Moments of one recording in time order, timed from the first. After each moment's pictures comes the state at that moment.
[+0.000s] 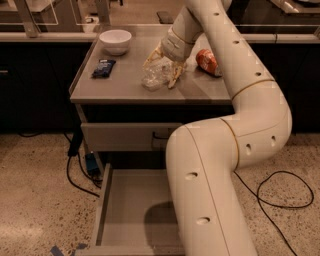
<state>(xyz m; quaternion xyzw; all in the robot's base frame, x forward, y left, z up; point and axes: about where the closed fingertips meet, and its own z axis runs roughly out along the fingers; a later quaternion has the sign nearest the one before) 0.763 -0.014 0.846 -0.96 0.16 -0.01 0.25</state>
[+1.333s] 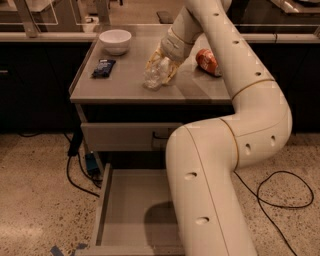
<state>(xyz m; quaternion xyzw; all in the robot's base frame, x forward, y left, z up) 0.769 -0.010 0.845 -0.95 0.16 -0.02 0.26</state>
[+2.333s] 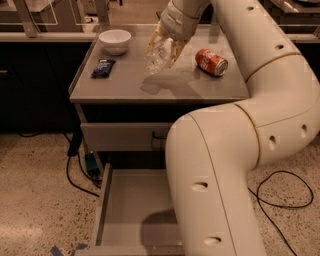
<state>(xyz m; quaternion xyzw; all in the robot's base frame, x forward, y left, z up) 0.727 -0.015 0.922 -0.96 0.15 -0.04 0.22</state>
